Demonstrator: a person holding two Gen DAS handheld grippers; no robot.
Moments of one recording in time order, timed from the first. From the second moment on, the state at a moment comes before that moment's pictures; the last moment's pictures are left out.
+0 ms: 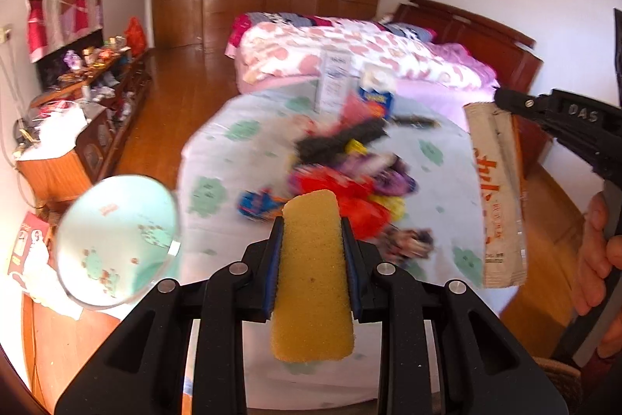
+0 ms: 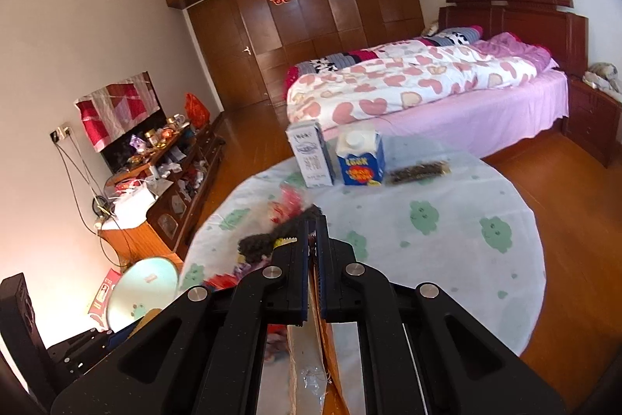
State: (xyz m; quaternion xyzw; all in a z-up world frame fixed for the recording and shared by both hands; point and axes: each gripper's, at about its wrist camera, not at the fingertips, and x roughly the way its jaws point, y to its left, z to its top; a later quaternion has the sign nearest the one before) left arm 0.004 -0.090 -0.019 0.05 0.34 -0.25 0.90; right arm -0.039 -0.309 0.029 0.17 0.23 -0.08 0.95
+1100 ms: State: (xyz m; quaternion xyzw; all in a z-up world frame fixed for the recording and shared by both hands) left arm 0.135 0.080 -0.078 0.02 0.37 0.05 0.93; right arm 0.173 -0.075 -0.053 0.17 0.36 0.10 0.91
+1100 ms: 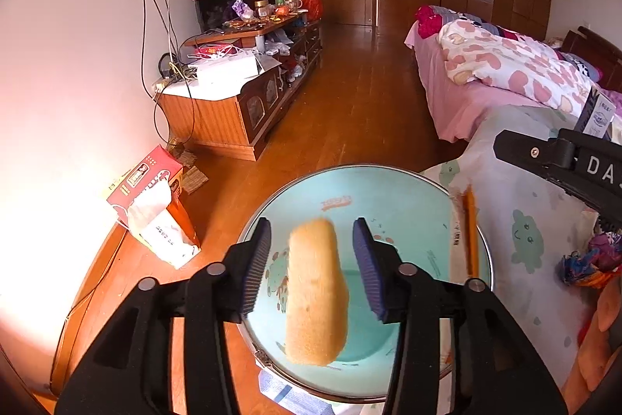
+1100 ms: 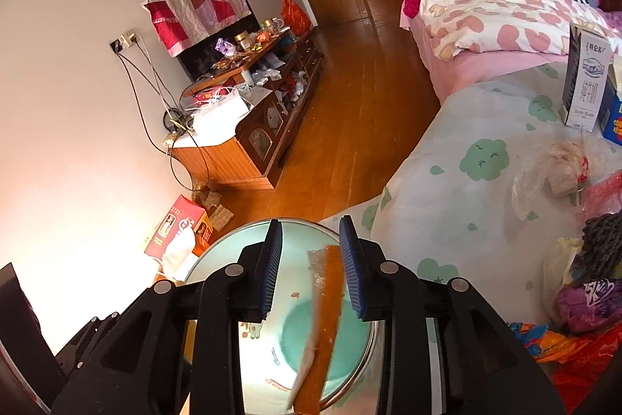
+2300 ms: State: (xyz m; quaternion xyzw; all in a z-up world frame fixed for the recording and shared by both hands) left arm 0.048 -0.006 -0.018 0.06 0.31 0.02 0.95; right arm 0.014 -0.234 -0.032 0.12 0.25 -0.10 0.95
